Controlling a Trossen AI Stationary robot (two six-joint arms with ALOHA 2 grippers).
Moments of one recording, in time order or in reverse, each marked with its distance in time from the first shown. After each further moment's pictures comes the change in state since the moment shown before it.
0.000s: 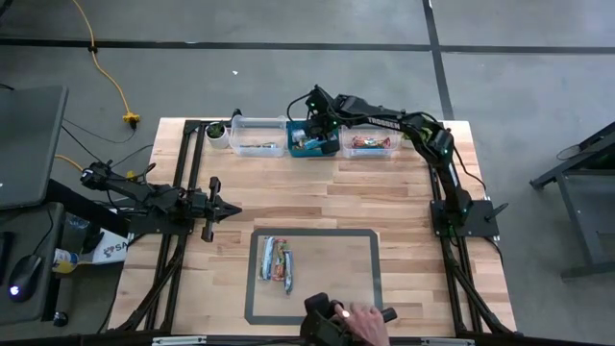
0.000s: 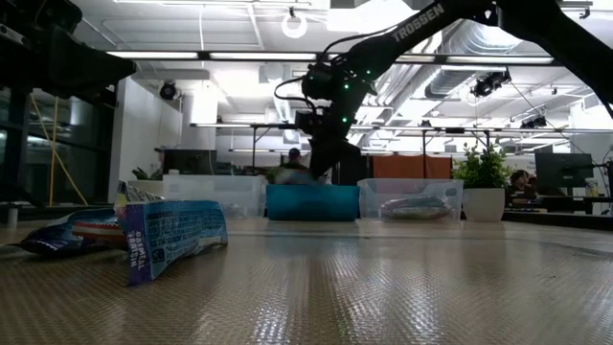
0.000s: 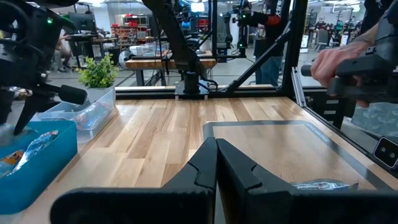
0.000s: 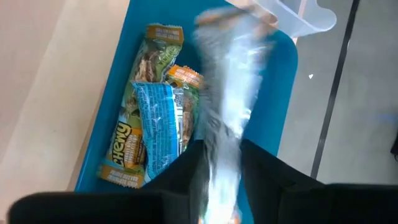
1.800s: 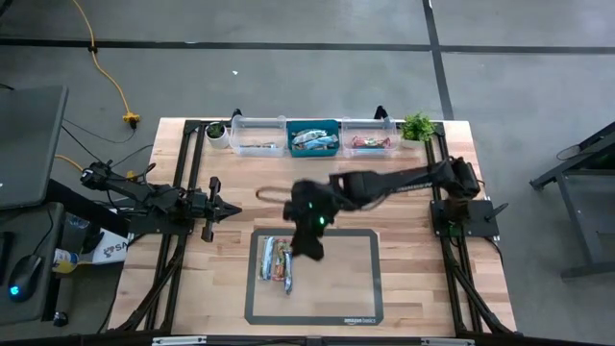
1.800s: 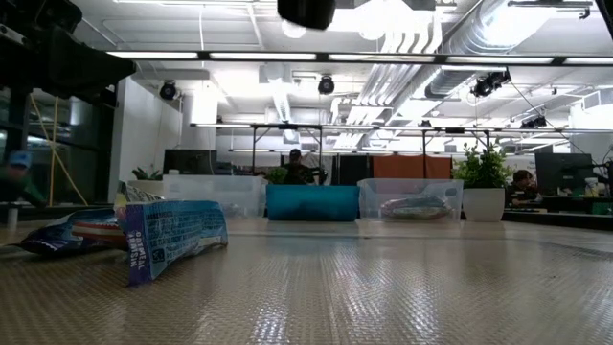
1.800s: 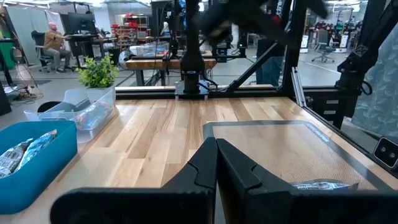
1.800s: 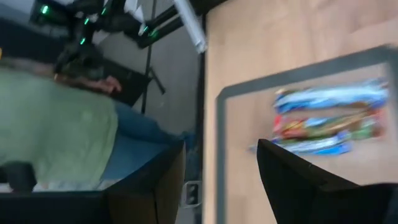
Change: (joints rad) left arm 0.000 0.000 0.000 0.000 0.000 0.000; right arm 0.679 -0.241 0.000 0.058 -0.507 1.474
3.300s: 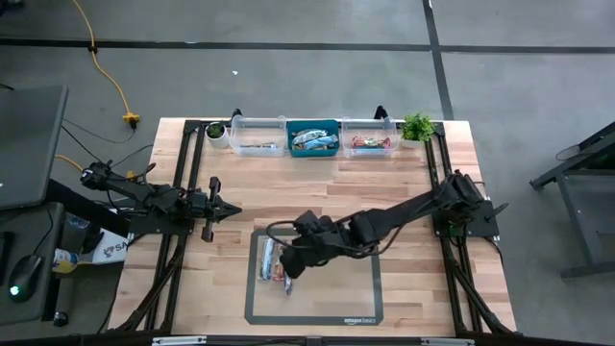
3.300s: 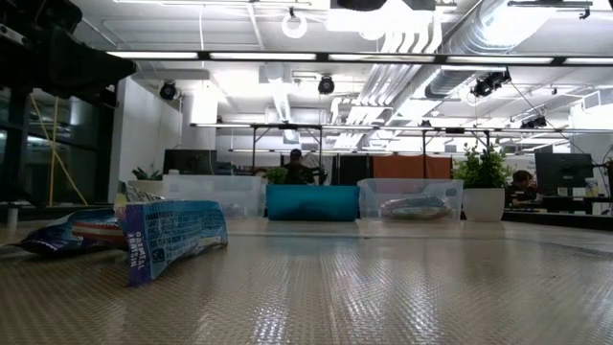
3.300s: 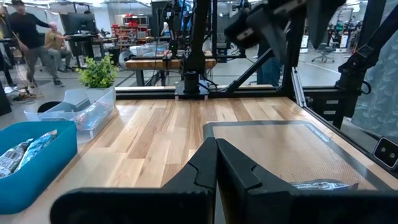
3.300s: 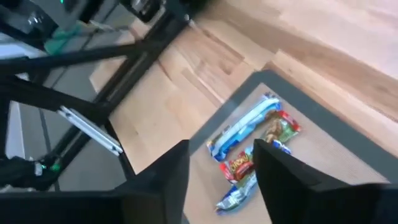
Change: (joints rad) left arm 0.000 0.000 0.000 0.000 0.000 0.000; right arm 0.259 0.030 0.000 -0.030 0.861 0.562
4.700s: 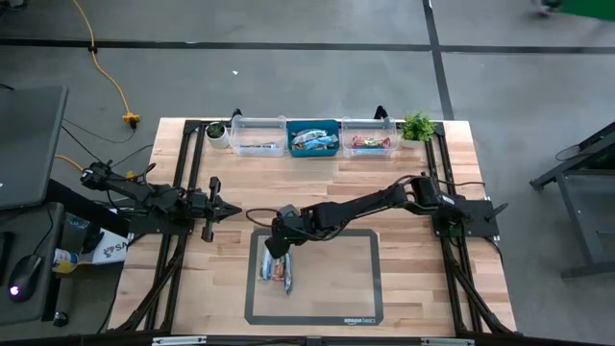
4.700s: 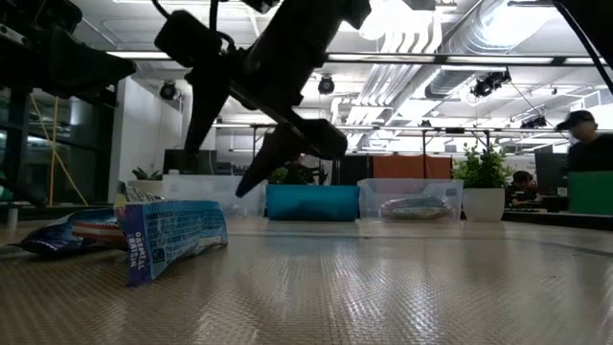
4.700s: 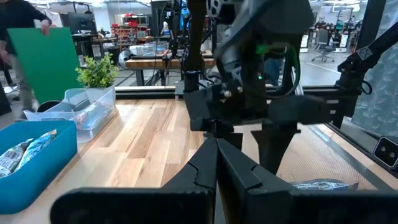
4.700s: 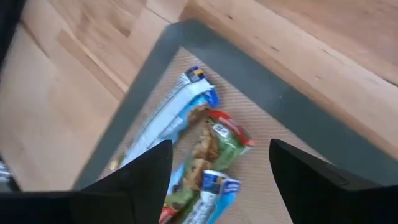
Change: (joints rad) left arm 0.000 0.000 0.000 0.000 0.000 0.000; right arm -0.198 0.293 0.000 0.063 -0.286 0.024
